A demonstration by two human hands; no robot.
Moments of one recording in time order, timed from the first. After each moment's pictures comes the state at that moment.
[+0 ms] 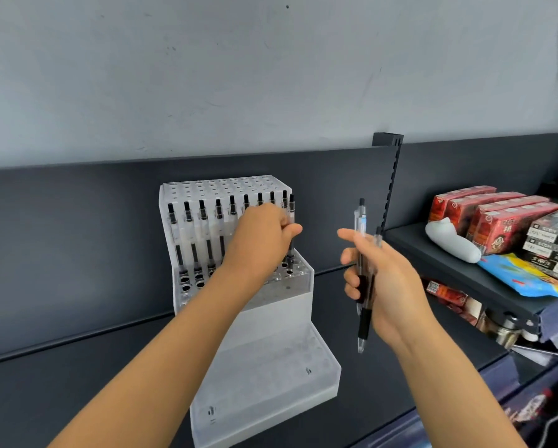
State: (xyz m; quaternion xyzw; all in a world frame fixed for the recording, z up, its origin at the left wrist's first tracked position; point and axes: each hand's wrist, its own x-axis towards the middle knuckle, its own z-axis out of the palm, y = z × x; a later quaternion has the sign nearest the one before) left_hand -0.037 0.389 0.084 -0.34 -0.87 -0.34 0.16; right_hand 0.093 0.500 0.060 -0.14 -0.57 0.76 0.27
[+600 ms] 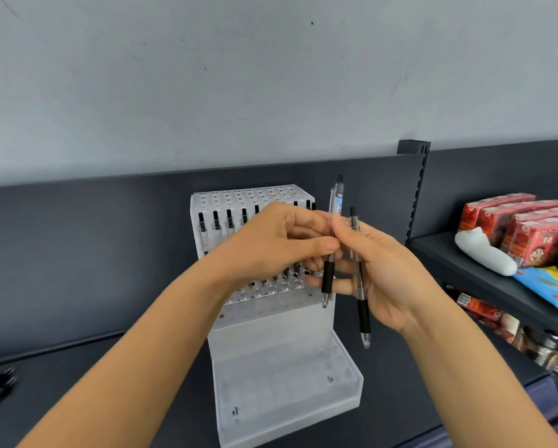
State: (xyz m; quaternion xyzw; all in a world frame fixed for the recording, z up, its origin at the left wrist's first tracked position) left_hand 0.003 0.341 0.125 -0.45 -0.73 -0.51 -0.10; right_hand 0.080 0.479 0.096 0.00 -0.61 0.78 0.11
